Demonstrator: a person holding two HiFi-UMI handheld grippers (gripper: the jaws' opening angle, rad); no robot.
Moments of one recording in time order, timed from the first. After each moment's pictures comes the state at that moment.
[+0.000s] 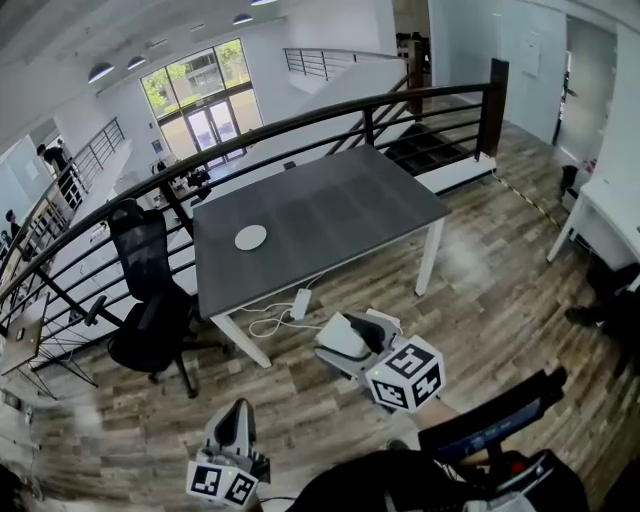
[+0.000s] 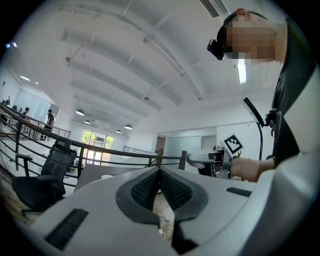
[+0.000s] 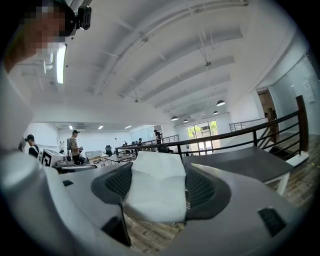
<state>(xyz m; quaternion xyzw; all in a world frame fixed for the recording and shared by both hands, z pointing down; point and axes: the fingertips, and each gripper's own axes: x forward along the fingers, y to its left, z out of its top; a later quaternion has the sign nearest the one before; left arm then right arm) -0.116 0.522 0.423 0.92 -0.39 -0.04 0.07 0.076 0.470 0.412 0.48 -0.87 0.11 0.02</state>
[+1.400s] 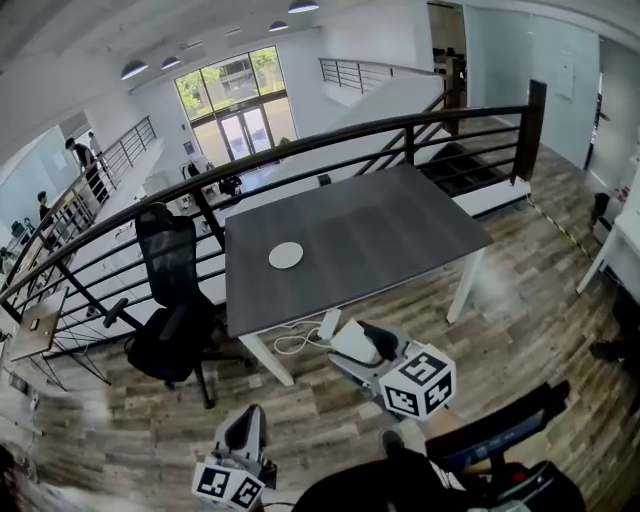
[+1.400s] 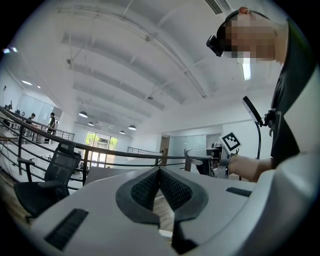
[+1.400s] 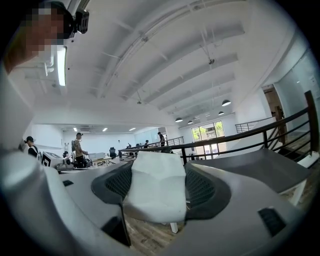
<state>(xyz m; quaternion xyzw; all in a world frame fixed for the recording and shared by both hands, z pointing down) -0.155 0.457 0.417 0.91 -0.41 -0.03 0.06 0.030 0.390 0.397 0.46 -0.88 0.10 0.01</state>
